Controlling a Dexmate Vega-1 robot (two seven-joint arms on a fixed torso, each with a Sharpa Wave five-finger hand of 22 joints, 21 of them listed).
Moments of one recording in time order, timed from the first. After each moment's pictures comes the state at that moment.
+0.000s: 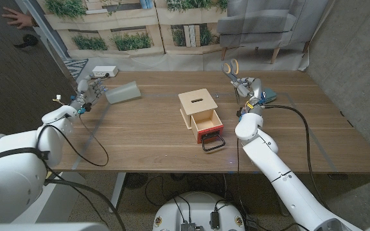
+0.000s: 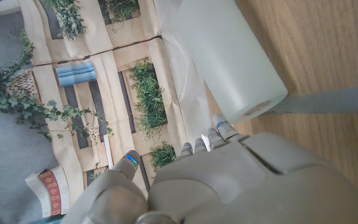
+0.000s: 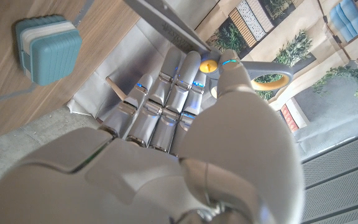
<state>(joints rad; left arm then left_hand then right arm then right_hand) 0.33 0.46 -0.29 -0.37 -0.20 -0.20 -0.64 0.03 0.08 0.44 0.16 0.23 -0.17 -0.04 0.18 0.17 -0.17 -0.04 0.21 0.18 -0.17 -0.01 0.18 0.17 -0.17 -0.01 0.51 0.18 -1.03 -0.24 -0.38 -1.85 -0.25 -0.34 -0.70 1.07 0.00 0.17 -0.18 0.37 1.12 0.01 0.32 0.22 1.09 -0.05 0.80 0.47 1.00 -0.14 0.51 0.75 0.57 -0.05 0.21 0.18</state>
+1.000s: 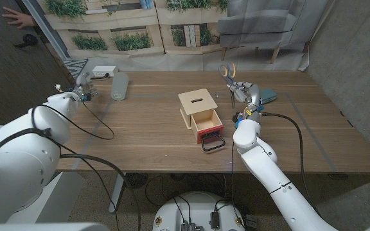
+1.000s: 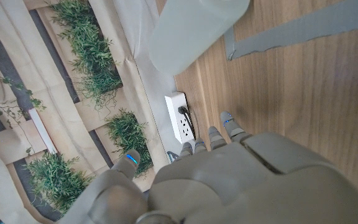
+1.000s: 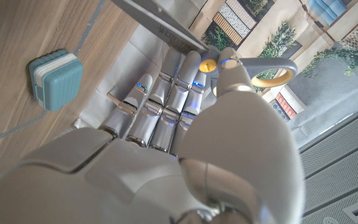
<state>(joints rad) 0.18 0.35 -0.62 -0.42 0.34 0.07 -0.32 0.03 0.08 0.44 0.16 0.23 -0.17 -0.04 0.19 0.17 -0.17 -0.04 0.21 0.18 -0.17 -0.01 0.19 0.17 -0.17 0.00 0.51 0.18 -1.10 -0.21 -0.38 -1.90 -0.18 -0.26 -0.70 1.08 0.00 0.19 -0.19 0.35 1.12 0.01 0.32 0.22 1.09 -0.04 0.80 0.48 1.01 -0.14 0.50 0.76 0.57 -0.05 0.21 0.18</state>
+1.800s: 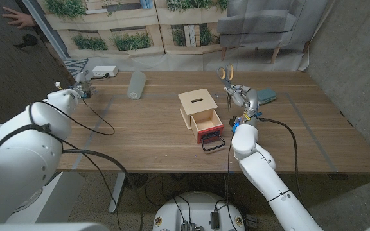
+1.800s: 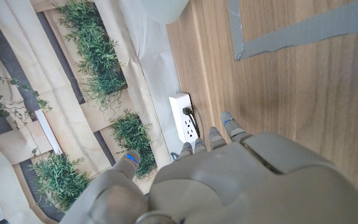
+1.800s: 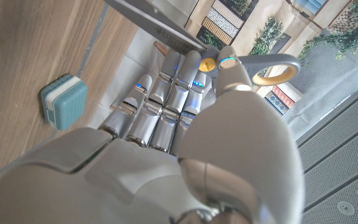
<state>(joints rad) 0.17 0.34 -0.65 -0.42 0.37 0.06 -0.36 0.03 0.08 0.44 0.16 0.23 -0.17 -0.04 0.19 0.17 -0.17 -0.04 0.21 0.18 -0.17 -0.01 0.19 0.17 -0.17 0.00 0.50 0.18 -1.16 -0.18 -0.38 -1.91 -0.13 -0.17 -0.69 1.09 -0.01 0.20 -0.20 0.33 1.13 0.01 0.30 0.22 1.10 -0.03 0.80 0.48 1.02 -0.14 0.49 0.76 0.57 -0.05 0.21 0.18</state>
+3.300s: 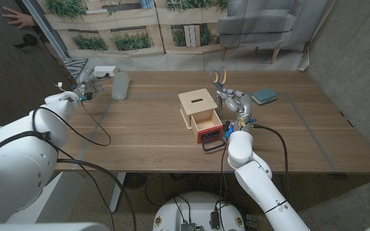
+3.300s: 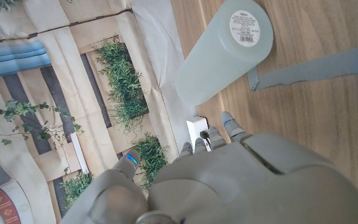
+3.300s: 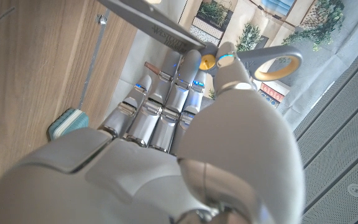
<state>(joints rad) 0.21 0.38 -0.53 -0.42 0.22 -0.02 -0.51 0.03 0.08 0.44 0.16 0.23 -0.17 -0.04 0.19 0.17 -0.17 -0.04 0.21 0.18 -0.17 -0.01 0.19 0.17 -0.17 0.00 0.49 0.18 -1.22 -0.15 -0.40 -1.93 -0.08 -0.07 -0.65 1.10 -0.01 0.23 -0.24 0.27 1.14 0.01 0.30 0.22 1.11 -0.01 0.80 0.49 1.02 -0.14 0.49 0.79 0.56 -0.05 0.21 0.19</state>
